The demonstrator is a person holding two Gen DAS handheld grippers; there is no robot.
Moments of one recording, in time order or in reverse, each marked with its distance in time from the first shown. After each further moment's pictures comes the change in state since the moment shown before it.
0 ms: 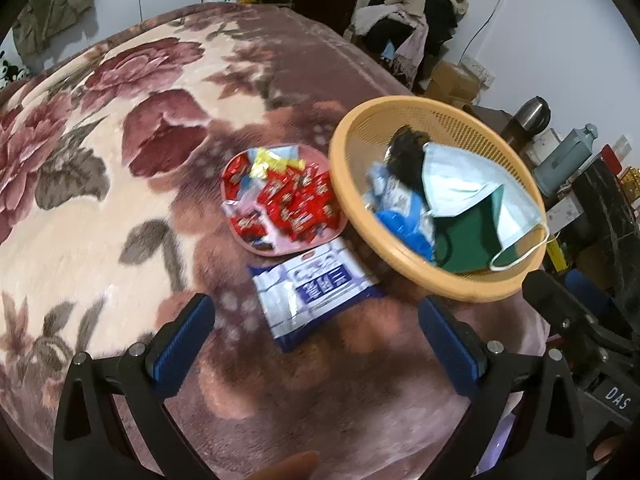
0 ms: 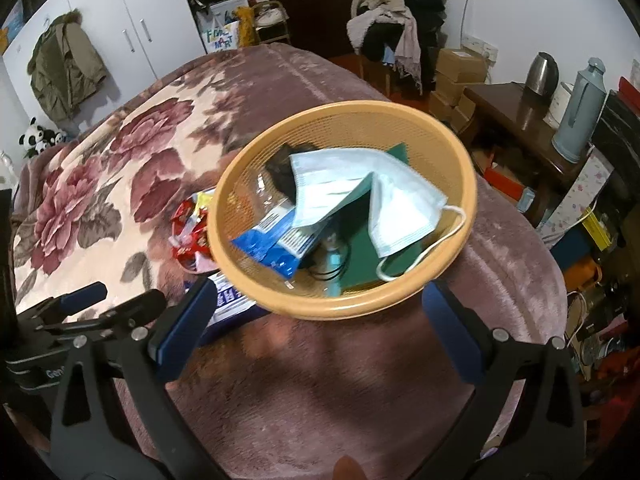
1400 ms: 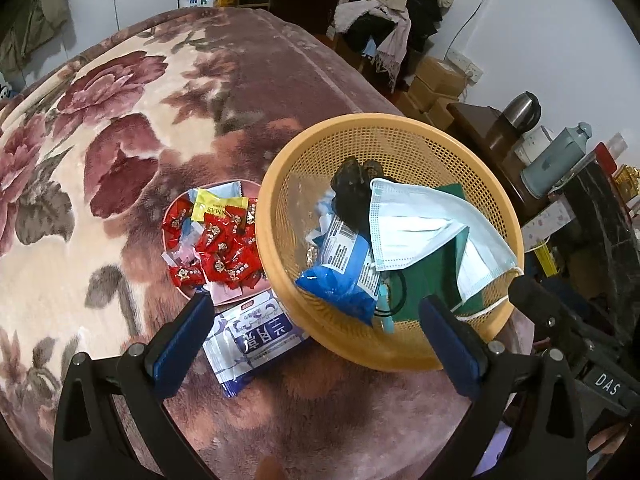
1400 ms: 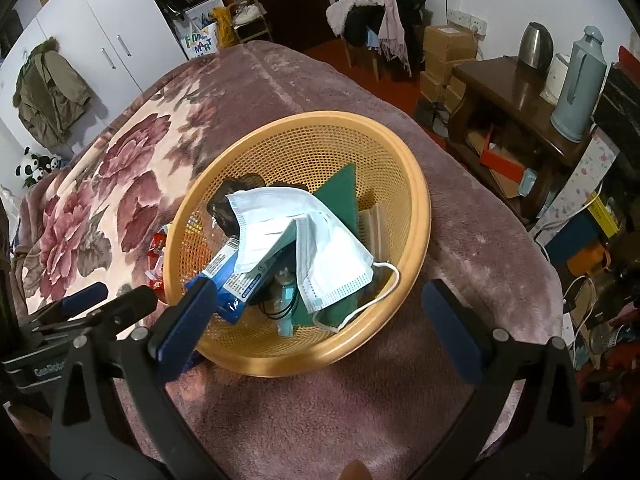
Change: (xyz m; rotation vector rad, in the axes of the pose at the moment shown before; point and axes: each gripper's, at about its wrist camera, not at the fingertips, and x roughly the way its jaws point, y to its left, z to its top) left arm 0.021 -0.062 0.052 0.034 0.018 -0.026; right arm 0.019 -0.066 0.042 0.094 0.045 0.032
